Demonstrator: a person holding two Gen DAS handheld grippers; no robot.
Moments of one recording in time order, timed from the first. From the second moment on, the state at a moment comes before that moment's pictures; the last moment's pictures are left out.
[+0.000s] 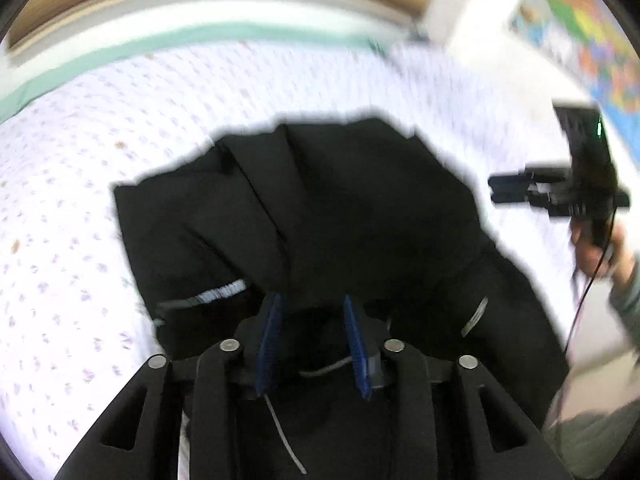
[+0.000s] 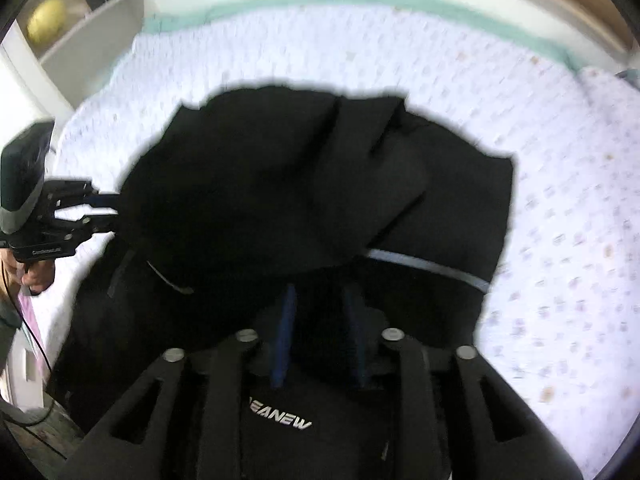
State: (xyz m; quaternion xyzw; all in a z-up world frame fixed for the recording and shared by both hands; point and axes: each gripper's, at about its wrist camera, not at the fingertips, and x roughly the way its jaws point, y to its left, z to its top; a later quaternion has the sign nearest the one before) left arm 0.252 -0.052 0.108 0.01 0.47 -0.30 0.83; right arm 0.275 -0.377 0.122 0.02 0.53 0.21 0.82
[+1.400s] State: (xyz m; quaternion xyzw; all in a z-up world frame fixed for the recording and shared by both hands) left arm 0.051 0.079 0.041 -0.19 0.65 -0.14 0.72; right arm 0.060 -0.485 0.057 0.15 0.62 0.05 0.77
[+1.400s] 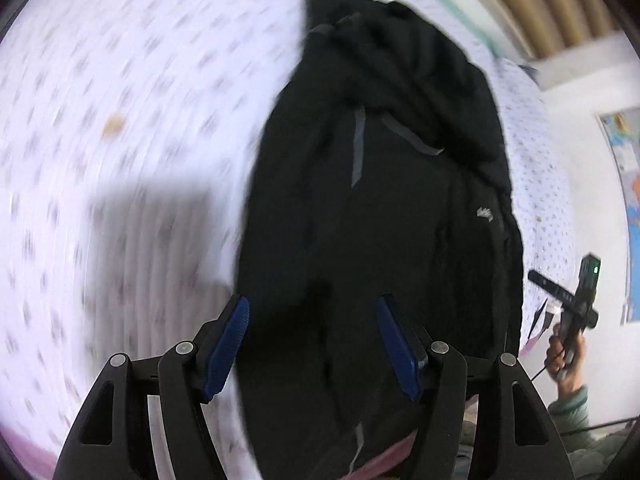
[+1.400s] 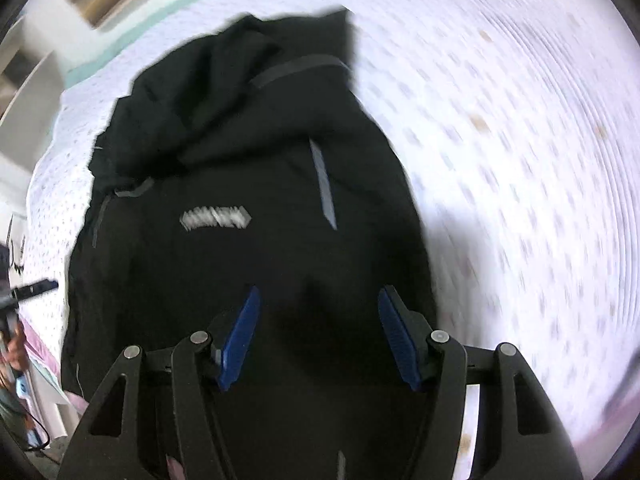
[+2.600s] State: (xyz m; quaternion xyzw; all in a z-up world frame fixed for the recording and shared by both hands) left arm 0.003 0.025 0.004 -0.25 0.69 -0.23 0.64; right arm -0.047 -0.515 0.024 0.21 0.68 0.06 0.70
